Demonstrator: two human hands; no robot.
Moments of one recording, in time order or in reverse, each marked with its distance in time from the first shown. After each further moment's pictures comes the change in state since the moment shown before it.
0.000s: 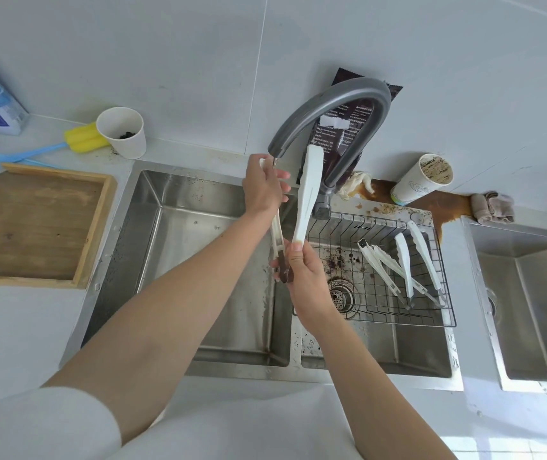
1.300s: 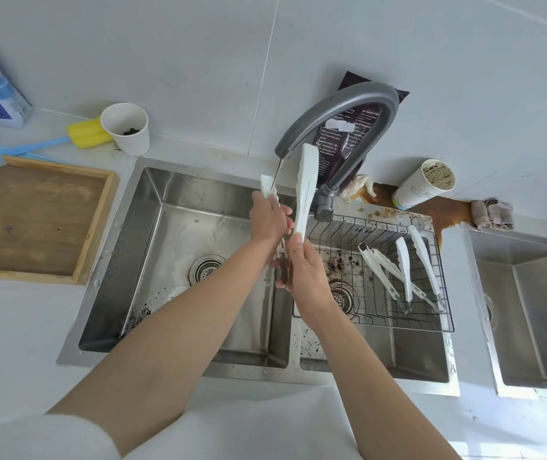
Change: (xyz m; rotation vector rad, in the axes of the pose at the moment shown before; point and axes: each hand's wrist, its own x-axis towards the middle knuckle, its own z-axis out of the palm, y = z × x) left_hand -0.031 -0.031 -0.004 0.029 -0.047 -0.167; right_hand -0.003 -0.023 0.011 -0.086 0.009 0.055
